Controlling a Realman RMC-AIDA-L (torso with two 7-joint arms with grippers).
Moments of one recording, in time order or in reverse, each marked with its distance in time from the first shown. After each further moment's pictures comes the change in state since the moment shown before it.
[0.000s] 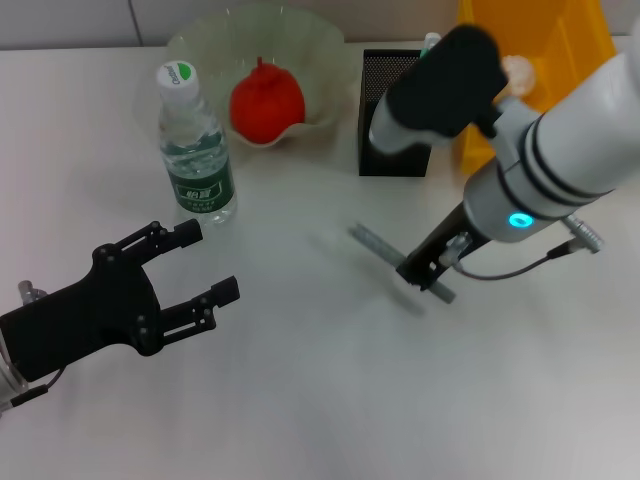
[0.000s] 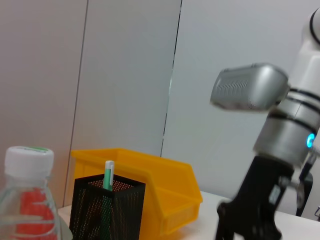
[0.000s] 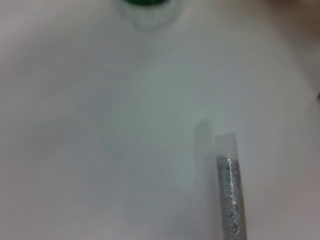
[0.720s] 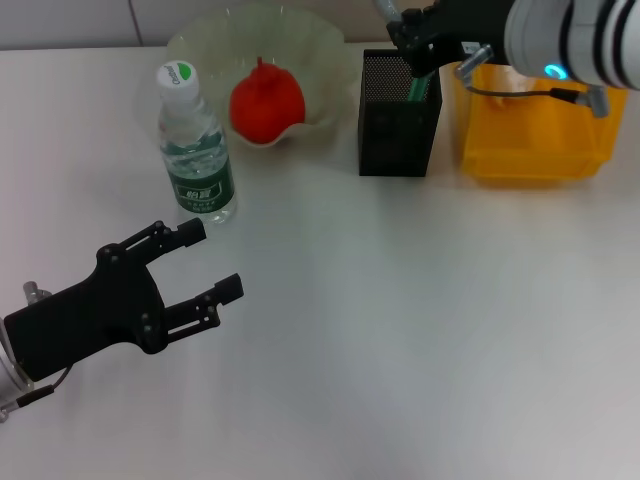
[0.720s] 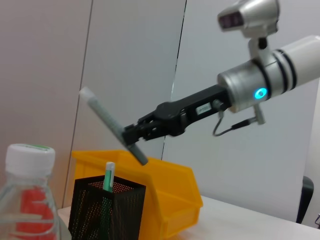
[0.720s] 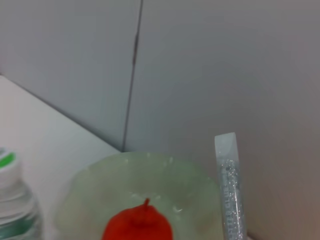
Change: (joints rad) left arm -0.009 -0.001 -0.006 -0.029 -0.006 -0.001 -0.001; right arm -0.166 -0.001 0.118 -0.136 -0.001 0.589 -0.185
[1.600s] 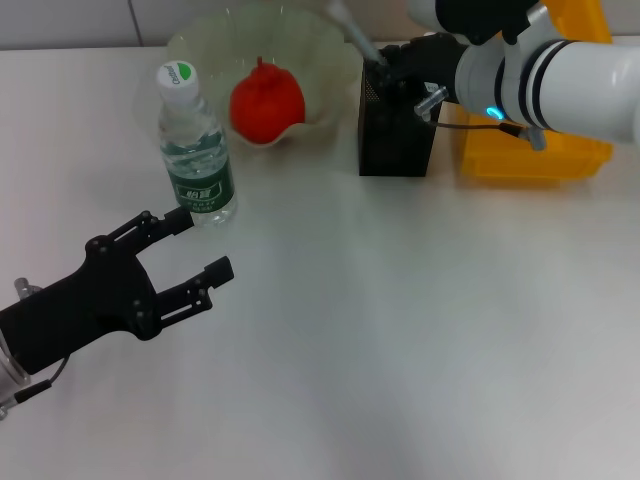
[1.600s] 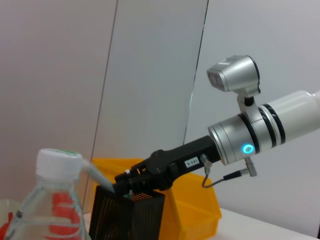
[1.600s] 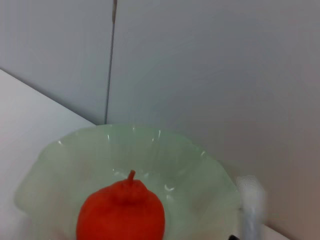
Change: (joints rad) left arm 0.003 -0.003 -0.024 -0.024 -0.033 -0.014 0.003; right arm 0.128 0.004 -0.098 0.422 0.053 0.342 -0.007
